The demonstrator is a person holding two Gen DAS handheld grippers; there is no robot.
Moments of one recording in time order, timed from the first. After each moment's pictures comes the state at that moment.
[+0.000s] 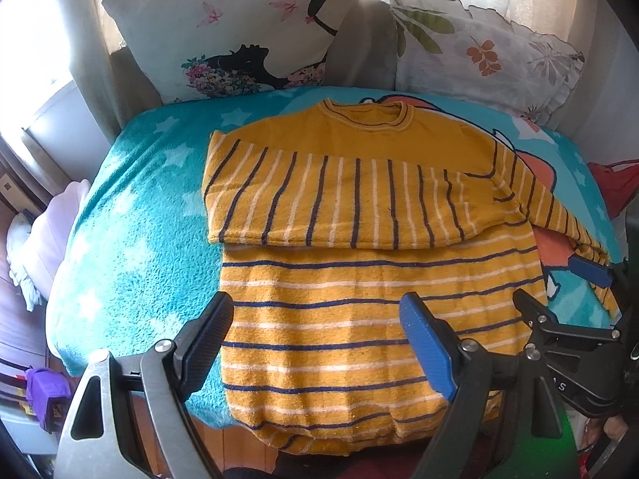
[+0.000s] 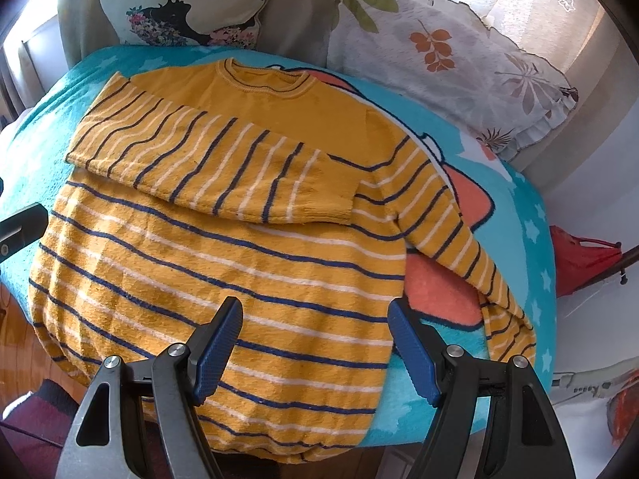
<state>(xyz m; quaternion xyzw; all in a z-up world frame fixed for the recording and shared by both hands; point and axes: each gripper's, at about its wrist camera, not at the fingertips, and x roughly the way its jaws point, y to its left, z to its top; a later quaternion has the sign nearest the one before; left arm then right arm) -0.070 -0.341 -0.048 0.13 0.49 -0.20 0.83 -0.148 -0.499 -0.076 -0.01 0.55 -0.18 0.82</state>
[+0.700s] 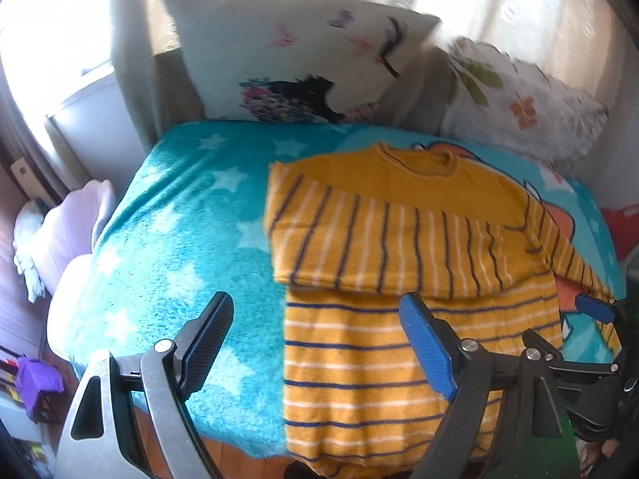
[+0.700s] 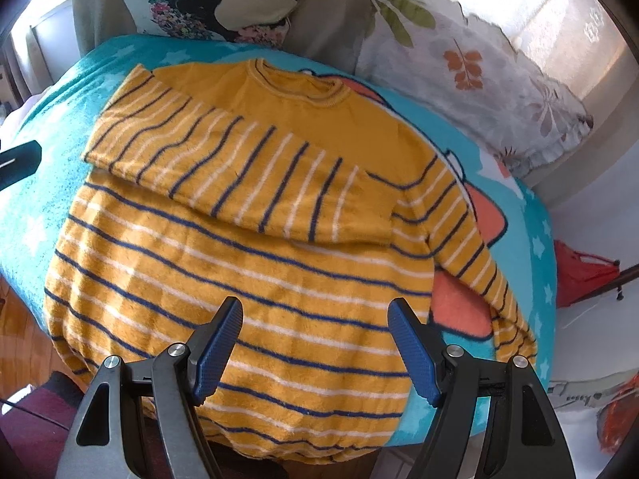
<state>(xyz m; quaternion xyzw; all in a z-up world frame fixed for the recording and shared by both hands) -0.025 -0.283 -0.027 0.08 0.46 -0.17 0.87 -0.116 -0.461 -0.066 -0.03 0.56 -0.17 0.81</state>
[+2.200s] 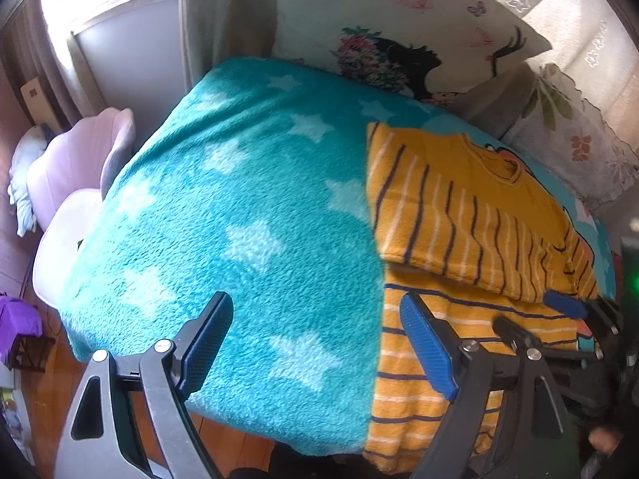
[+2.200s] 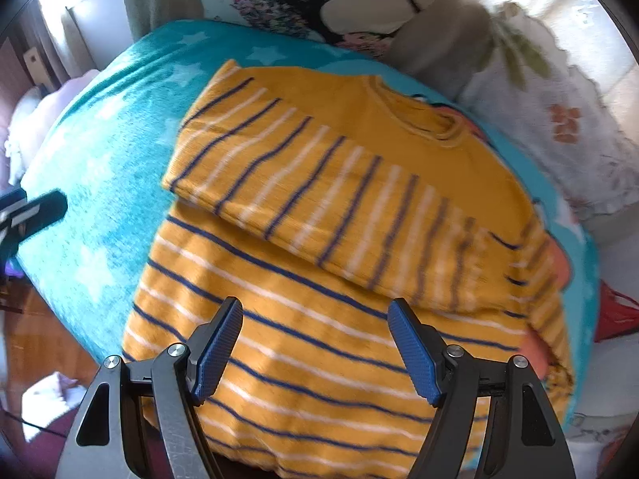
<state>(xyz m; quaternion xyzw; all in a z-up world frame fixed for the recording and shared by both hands) 0.023 -0.188 -0.070 0.01 0.53 -0.13 0.84 -0.025 -0.377 -0.089 -0.01 0.58 -0.08 0.81</state>
